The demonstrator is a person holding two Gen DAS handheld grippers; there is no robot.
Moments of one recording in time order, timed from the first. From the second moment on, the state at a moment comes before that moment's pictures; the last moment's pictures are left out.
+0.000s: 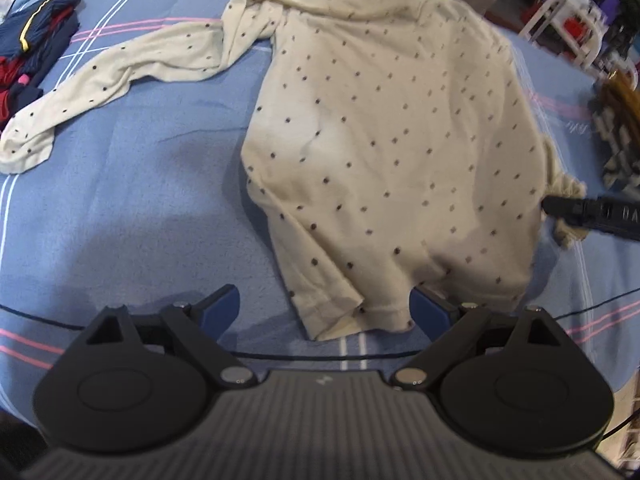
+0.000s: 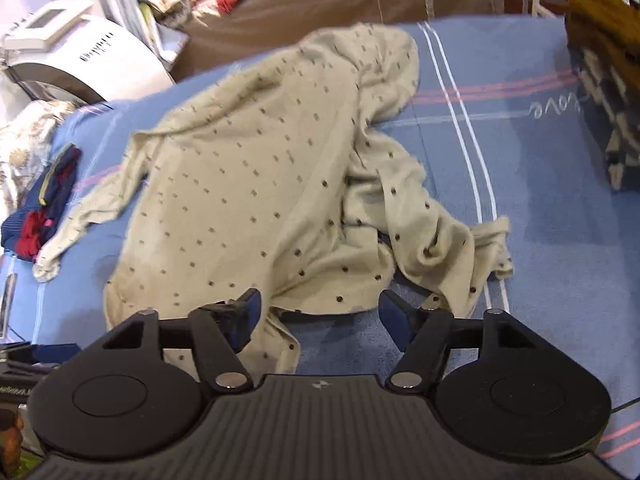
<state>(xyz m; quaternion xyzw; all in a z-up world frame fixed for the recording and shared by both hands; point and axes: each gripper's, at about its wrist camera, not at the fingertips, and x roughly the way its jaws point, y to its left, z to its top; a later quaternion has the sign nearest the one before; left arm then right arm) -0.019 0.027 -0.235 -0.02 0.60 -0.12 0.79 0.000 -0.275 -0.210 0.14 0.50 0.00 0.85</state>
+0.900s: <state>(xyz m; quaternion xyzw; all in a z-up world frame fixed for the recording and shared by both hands) -0.005 0.027 -0.263 -0.07 0.60 -0.07 0.79 0.012 -0.305 -0.247 0.23 0.51 -0.01 0.83</state>
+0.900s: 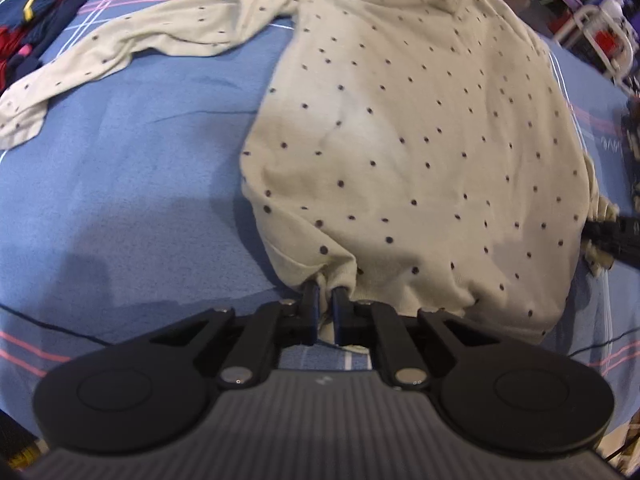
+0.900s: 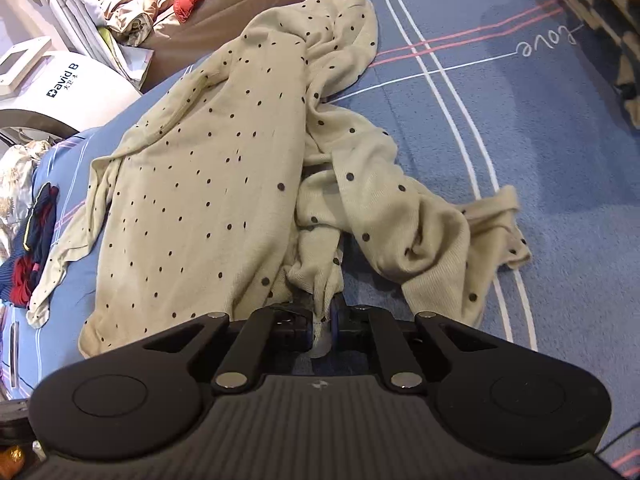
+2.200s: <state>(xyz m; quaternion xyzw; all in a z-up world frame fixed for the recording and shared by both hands) 0.007 0.041 -0.216 0.01 0.56 -0.16 0.81 -0.062 -0.358 -0.209 0.22 0.52 -0.15 0.81</state>
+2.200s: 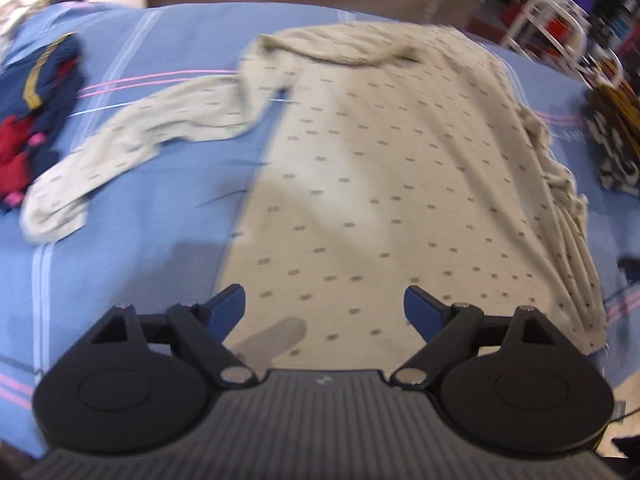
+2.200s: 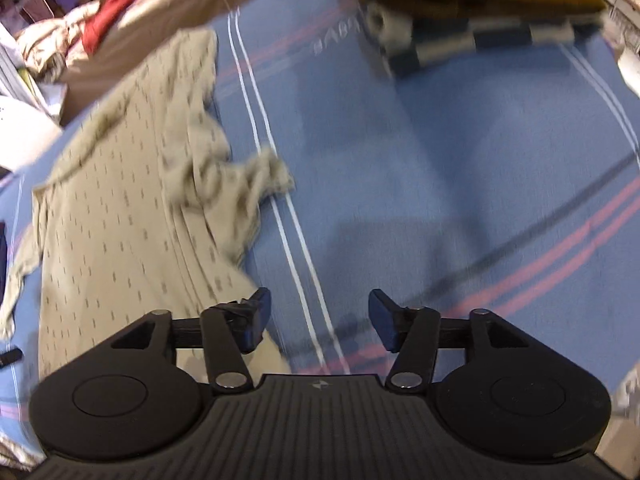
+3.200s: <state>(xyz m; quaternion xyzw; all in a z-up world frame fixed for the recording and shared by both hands) 0.027 -0.064 -0.230 0.06 0.59 -0.24 0.77 -0.094 -0.543 -0.155 0.10 0.50 -0.26 0.82</state>
